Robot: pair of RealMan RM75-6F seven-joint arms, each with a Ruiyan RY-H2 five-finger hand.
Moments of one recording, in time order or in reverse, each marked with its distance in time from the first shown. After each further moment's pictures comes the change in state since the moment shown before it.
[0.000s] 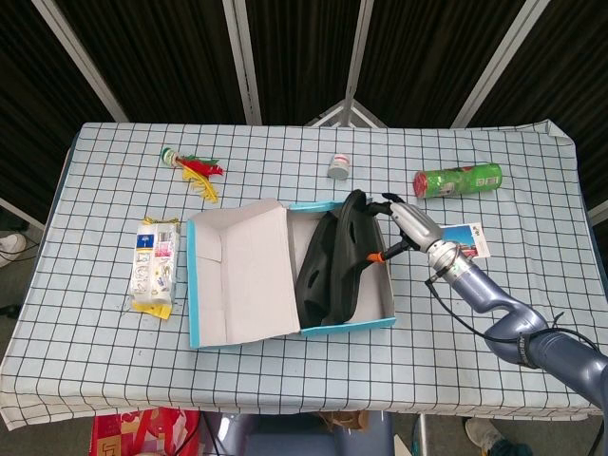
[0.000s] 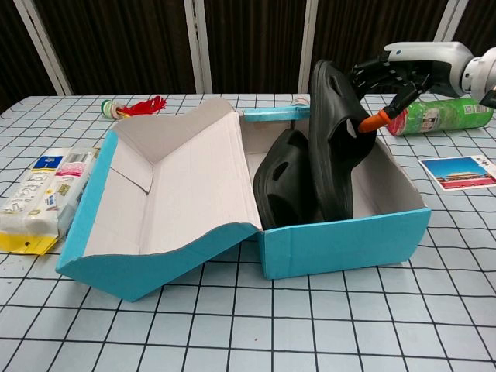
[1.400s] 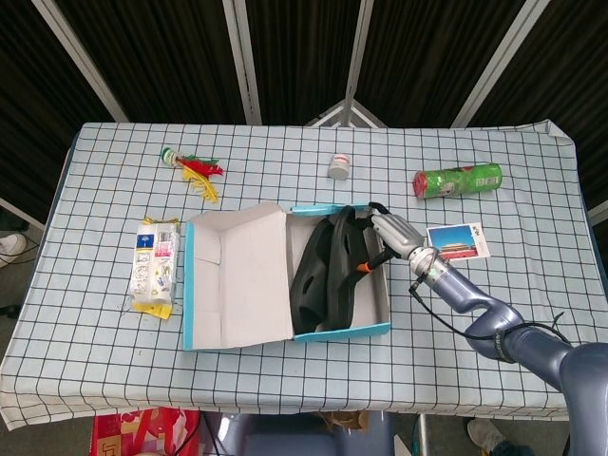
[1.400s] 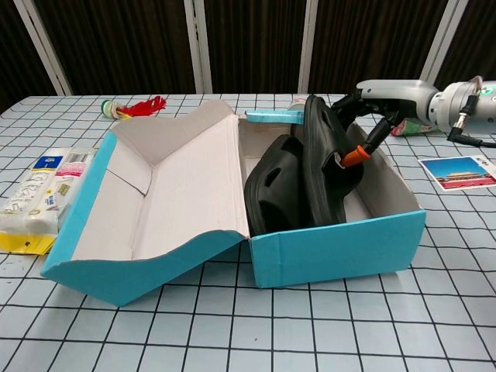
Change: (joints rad) left arm -0.002 0.004 -0.001 0.008 -0.001 -0.011 -0.024; right arm 0.070 -0.107 -0.093 0.083 0.010 -0.099 -0.049
